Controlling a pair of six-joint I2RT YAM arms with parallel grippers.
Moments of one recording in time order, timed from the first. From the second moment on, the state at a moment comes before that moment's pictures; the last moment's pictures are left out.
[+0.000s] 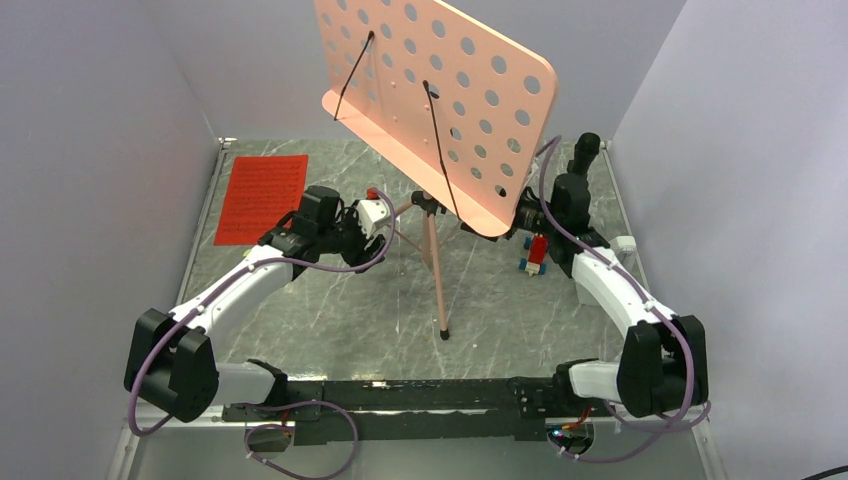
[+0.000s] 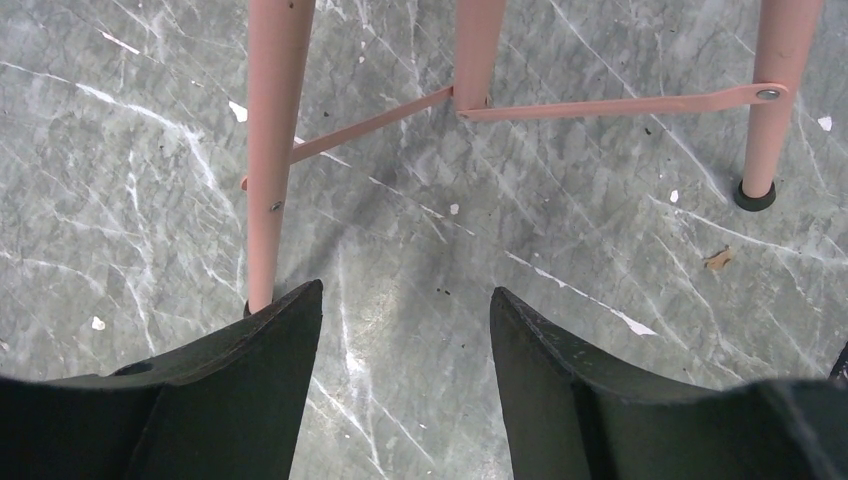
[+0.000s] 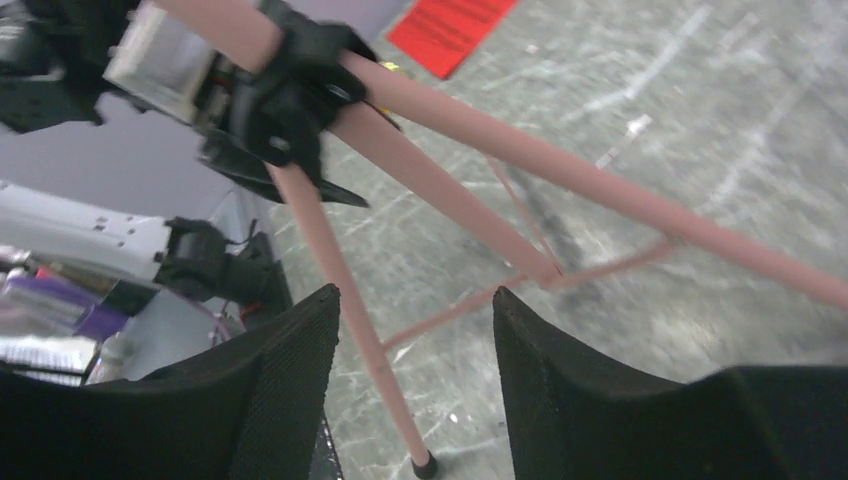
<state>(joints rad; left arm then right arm) -0.45 1.29 0.92 -0.31 0.45 0.42 0.16 1.26 0.78 0.16 -0.95 0.40</state>
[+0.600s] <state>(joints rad) -0.45 1.29 0.92 -0.31 0.45 0.43 0.25 1.44 0.99 0.30 -1.04 0.46</state>
